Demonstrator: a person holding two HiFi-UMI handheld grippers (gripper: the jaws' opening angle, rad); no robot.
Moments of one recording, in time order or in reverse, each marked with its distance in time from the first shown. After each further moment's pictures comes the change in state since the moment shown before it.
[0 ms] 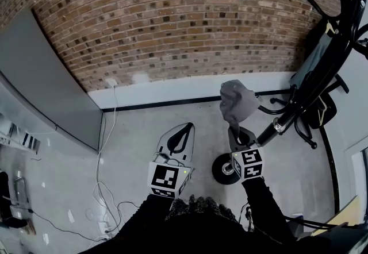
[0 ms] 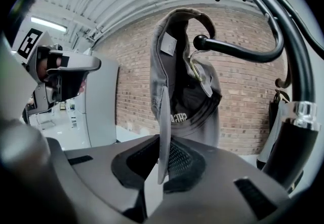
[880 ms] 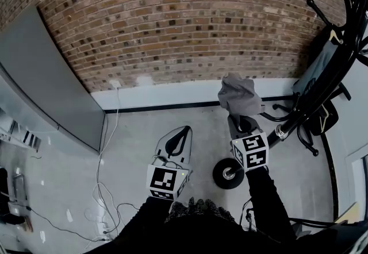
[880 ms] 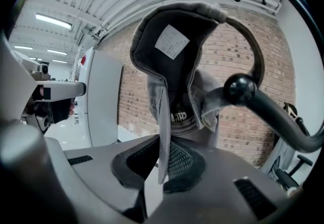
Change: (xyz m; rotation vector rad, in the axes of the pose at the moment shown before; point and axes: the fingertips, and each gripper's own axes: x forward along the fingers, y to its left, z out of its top) left arm -0.005 0.023 0.000 -0.007 -0.001 0.050; right arm 0.028 -0.001 0.073 -0.063 0.020 0.040
